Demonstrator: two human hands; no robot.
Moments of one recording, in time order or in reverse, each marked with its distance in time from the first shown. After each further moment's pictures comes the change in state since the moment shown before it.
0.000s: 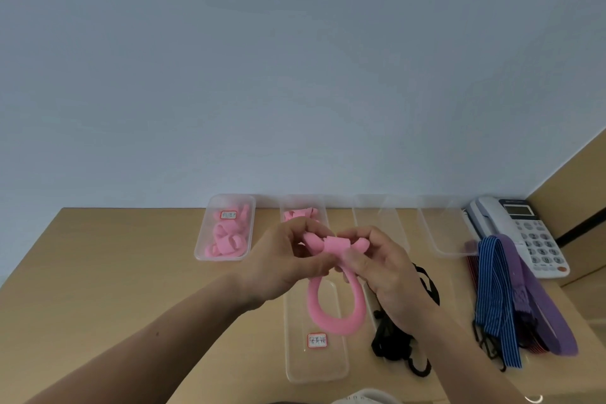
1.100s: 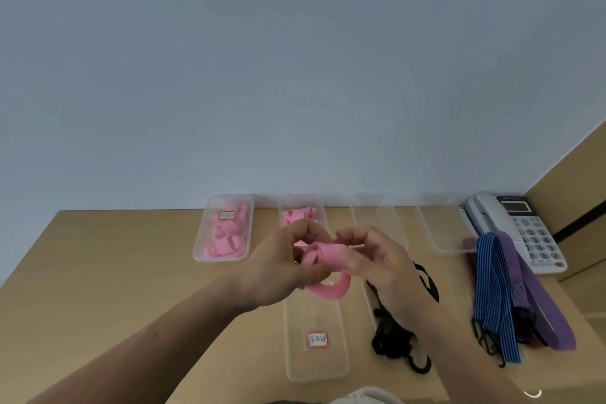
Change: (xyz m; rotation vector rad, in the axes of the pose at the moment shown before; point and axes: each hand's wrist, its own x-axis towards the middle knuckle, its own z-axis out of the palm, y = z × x) left_hand 0.001 -0.005 -0.005 0.179 -0.082 0.000; right_hand 0.002 0.005 -0.003 -0.121 0.027 -0.012
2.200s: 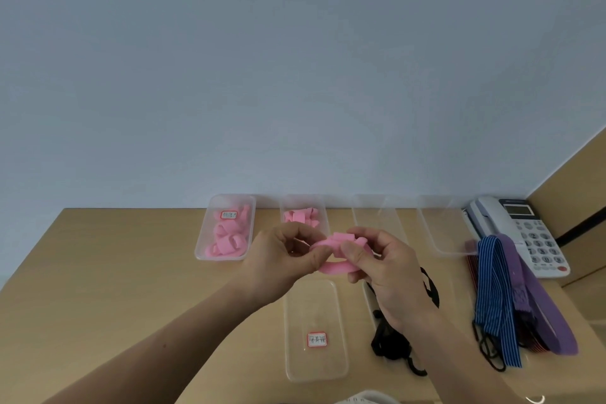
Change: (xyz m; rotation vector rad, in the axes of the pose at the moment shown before) left_hand -0.001 -0.005 0.011 -0.039 0.289 0.068; right_hand 0.005 0.010 0.004 0.142 0.231 0.073
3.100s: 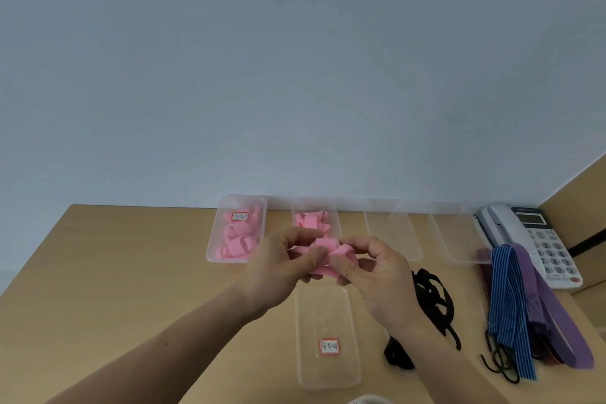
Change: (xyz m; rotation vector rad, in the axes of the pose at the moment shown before) left_hand 0.005 -0.023 -0.027 -0.089 -0.055 -0.100; right_hand 0.003 0.007 0.036 -0.177 -0.025 -0.073
